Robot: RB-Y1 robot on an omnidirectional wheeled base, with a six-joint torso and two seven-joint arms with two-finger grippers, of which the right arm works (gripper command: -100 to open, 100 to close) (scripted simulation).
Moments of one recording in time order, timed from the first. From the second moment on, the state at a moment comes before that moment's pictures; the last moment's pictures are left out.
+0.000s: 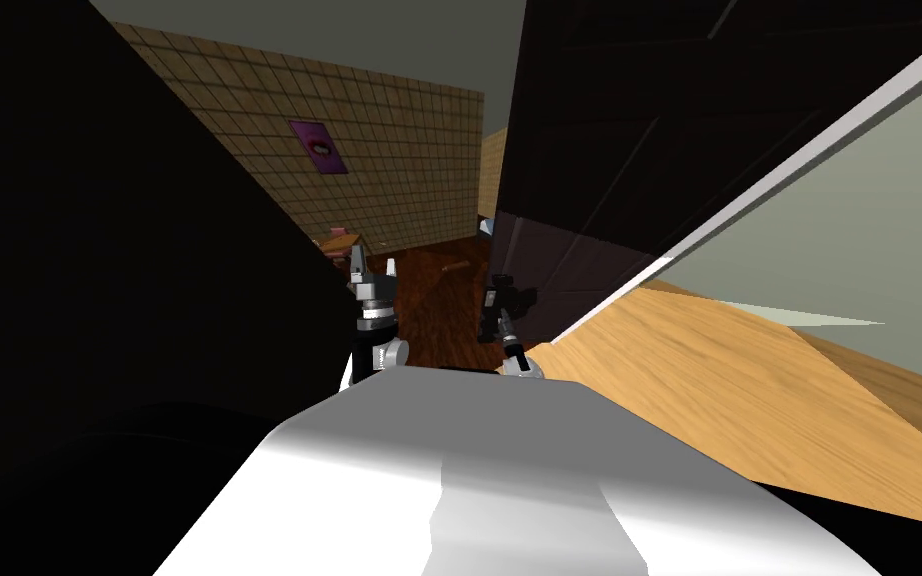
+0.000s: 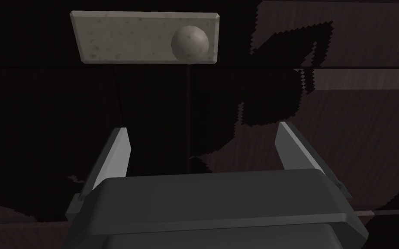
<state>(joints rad) -0.12 -0.03 0.09 -0.68 0.01 -0.77 -0.03</state>
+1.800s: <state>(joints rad) -0.11 -0.03 0.07 -0.68 0.00 -0.79 -0.02</state>
